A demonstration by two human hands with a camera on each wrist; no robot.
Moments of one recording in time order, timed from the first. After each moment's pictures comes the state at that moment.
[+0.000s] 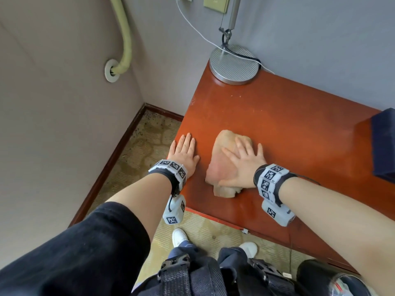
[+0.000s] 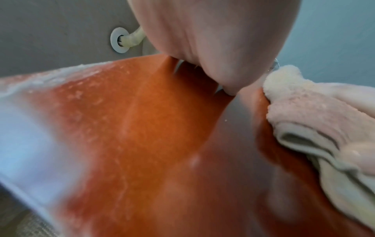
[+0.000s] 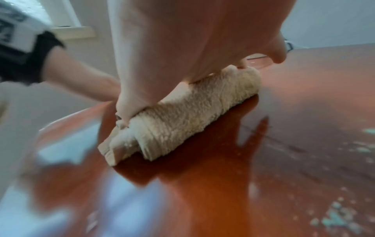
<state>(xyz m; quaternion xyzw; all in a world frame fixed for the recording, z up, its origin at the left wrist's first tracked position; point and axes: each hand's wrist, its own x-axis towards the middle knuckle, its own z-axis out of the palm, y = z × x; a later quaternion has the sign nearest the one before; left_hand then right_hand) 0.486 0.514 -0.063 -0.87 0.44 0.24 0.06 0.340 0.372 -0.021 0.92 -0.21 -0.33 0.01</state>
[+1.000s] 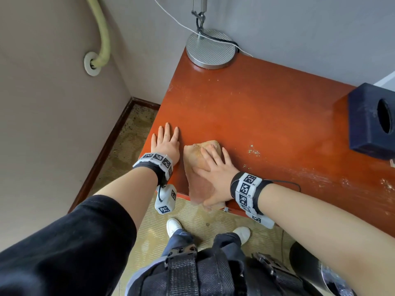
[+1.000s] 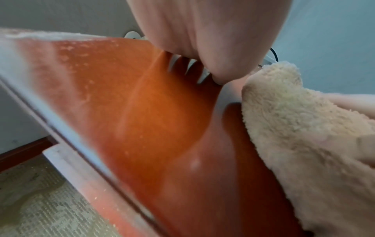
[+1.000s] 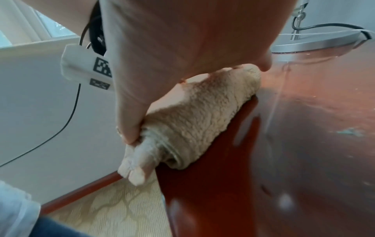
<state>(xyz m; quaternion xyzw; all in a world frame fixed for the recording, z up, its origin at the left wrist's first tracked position) 0.452 0.507 -0.070 -0.90 0.36 0.22 0.01 0.280 0.424 -0.024 0.95 -0.05 -0.31 0.01</state>
